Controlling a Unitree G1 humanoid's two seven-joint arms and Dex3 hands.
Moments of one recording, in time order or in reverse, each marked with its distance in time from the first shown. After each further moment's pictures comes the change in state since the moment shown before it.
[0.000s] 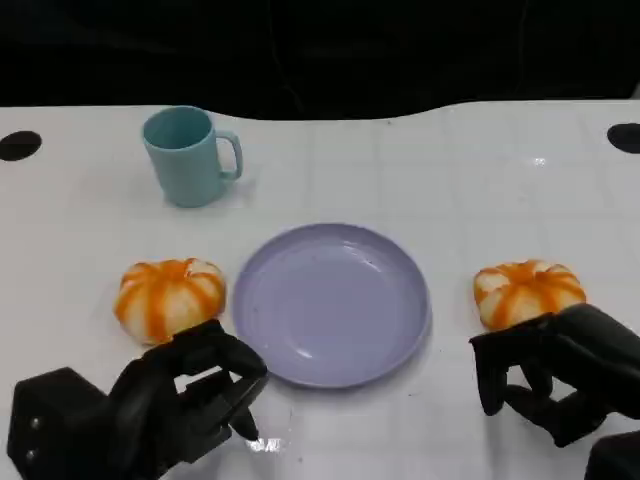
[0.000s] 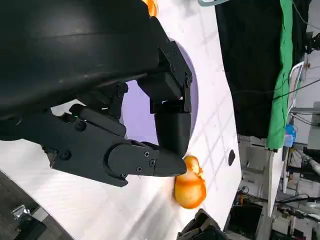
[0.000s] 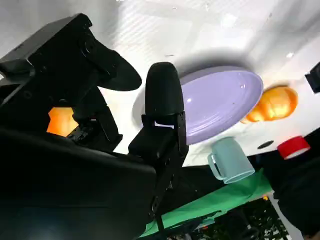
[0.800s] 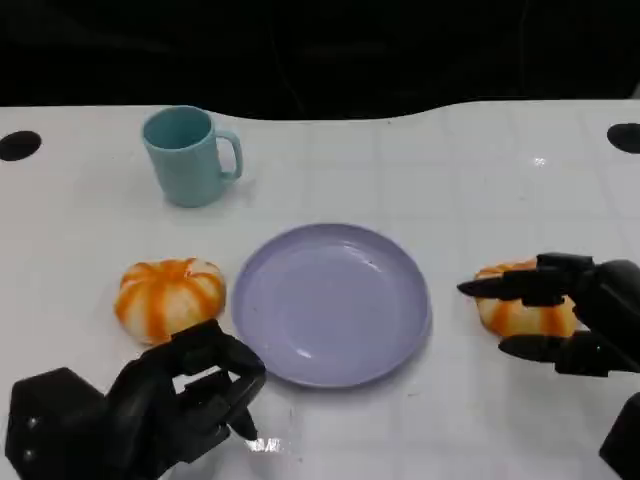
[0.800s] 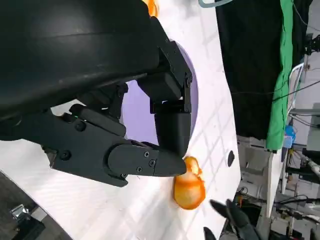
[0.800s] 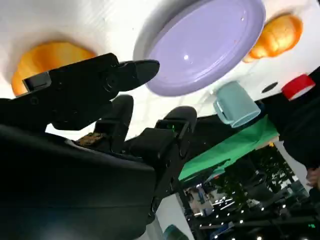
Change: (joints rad) left arm 0.000 0.000 0.002 0.003 -0.005 -0.001 0.000; right arm -0.013 0.024 -0.116 -0.034 0.061 0.025 -0.043
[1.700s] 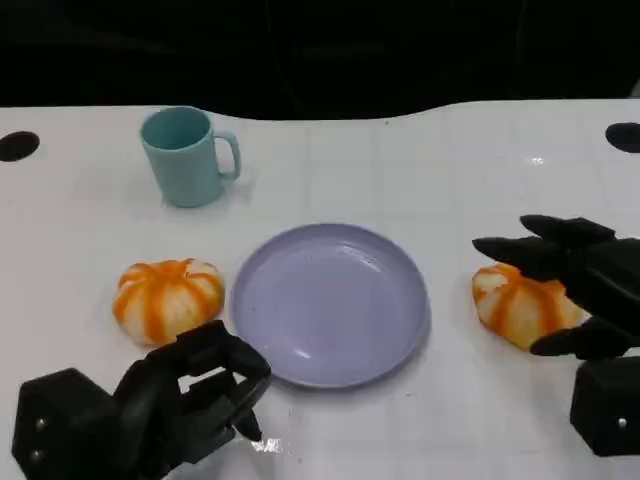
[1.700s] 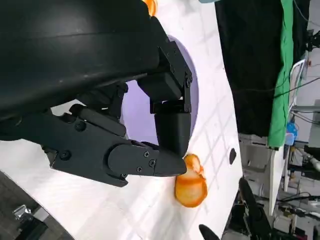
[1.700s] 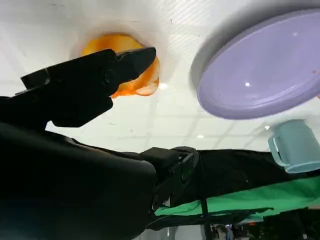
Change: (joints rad) left arm 0.001 -0.012 -0.007 -0.005 0.018 0.000 0.001; right arm -0.066 -0.085 0.062 -0.135 -0.197 0.309 0.141
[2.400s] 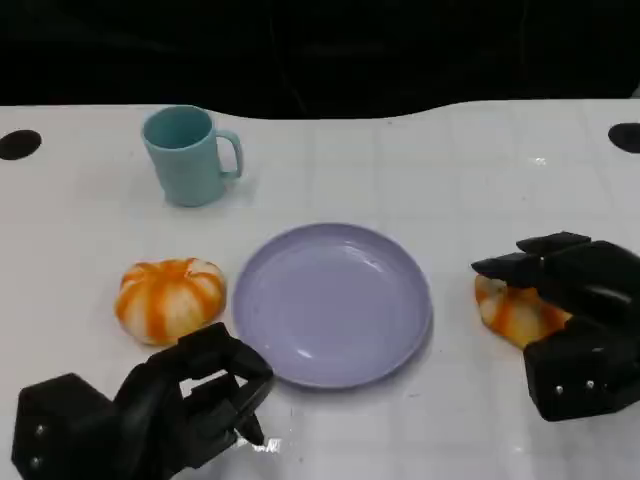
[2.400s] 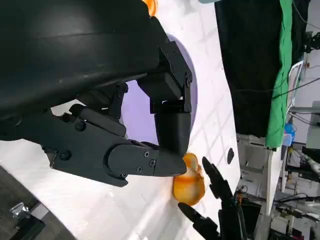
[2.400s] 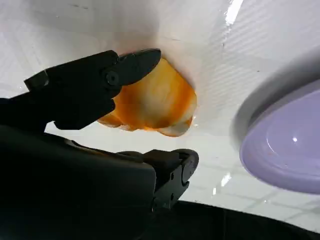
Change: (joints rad) left arm 0.027 -0.007 -0.003 -0.031 0.002 0.010 0.004; right arm -0.278 0.046 0.229 0.488 -0.171 -0.016 -0.108
